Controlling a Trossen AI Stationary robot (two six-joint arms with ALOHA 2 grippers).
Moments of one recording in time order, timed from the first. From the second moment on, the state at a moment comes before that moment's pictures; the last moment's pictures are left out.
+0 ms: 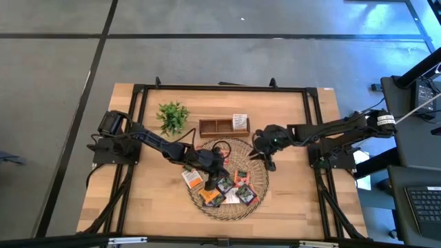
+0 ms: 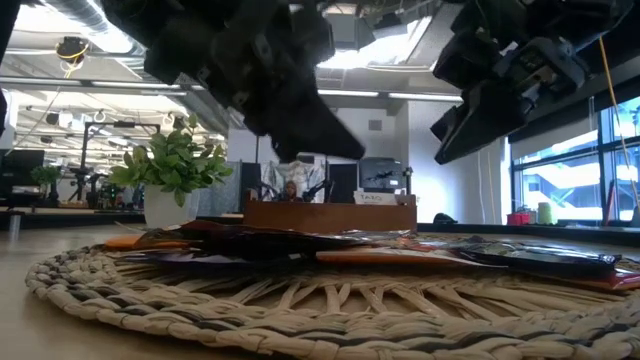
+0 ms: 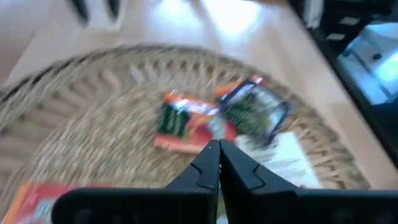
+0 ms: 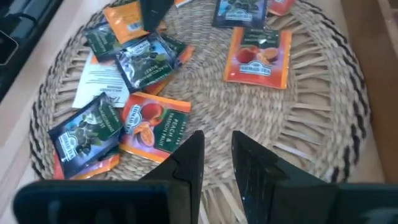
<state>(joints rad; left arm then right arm) -0.20 1.79 0.89 0.38 -0.01 -0.22 0.00 1.28 0.58 -0.03 -0.24 0.00</state>
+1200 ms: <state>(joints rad) -0.23 1.79 0.90 0.10 -0.33 -0.41 0.01 1.36 0.56 0.31 -0.24 0.03</state>
